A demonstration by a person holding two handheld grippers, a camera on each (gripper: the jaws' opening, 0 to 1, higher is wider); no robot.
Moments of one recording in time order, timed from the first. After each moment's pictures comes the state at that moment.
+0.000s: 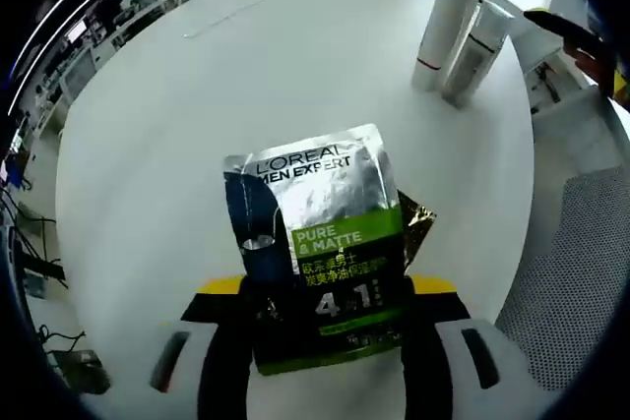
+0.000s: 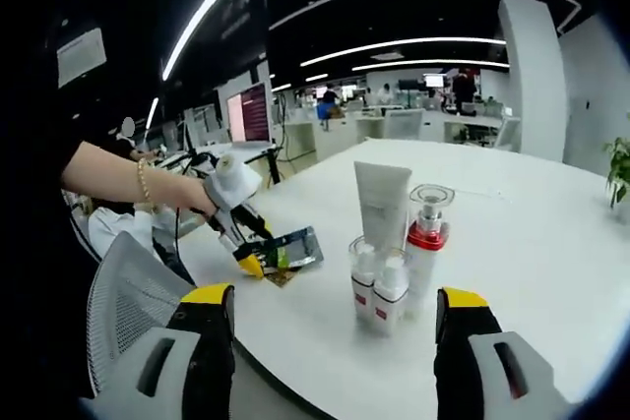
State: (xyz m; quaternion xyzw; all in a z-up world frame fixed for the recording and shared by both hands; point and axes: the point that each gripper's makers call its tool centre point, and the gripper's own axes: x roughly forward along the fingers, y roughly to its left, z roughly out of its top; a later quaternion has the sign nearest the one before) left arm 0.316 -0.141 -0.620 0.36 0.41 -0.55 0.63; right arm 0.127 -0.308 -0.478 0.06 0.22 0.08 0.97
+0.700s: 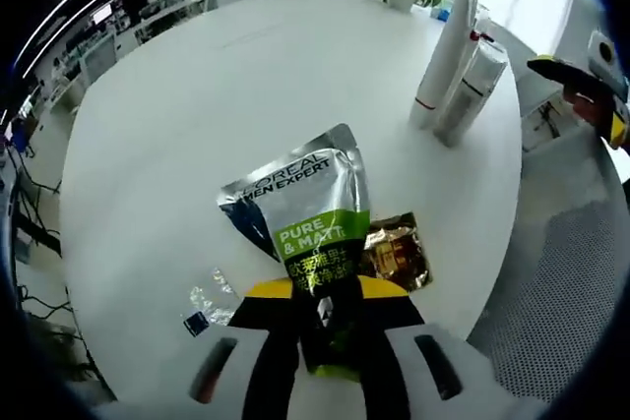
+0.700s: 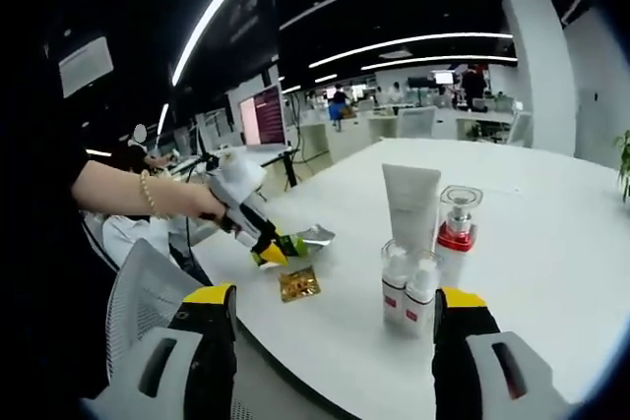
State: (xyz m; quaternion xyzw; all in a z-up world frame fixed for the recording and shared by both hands) left arm 0.302 -0.142 -0.581 0.25 0.38 -0.55 0.70; right arm 0.130 -0.274 -0.471 0.08 0.21 0.12 0.97
